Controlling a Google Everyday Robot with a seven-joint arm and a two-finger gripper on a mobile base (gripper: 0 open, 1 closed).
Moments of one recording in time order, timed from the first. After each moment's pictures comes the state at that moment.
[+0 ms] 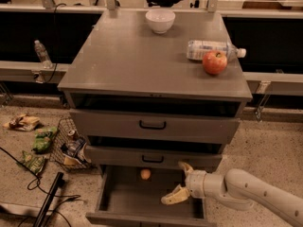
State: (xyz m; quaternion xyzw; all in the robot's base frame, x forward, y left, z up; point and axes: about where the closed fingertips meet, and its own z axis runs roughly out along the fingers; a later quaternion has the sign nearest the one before) arm 0.485 -0.081 0.450 -0.40 0.75 0.34 0.41
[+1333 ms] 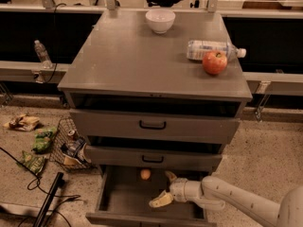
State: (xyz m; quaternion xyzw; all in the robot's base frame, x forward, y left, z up) arm 0.519 -0.033 0.297 -0.38 0.76 0.37 0.39
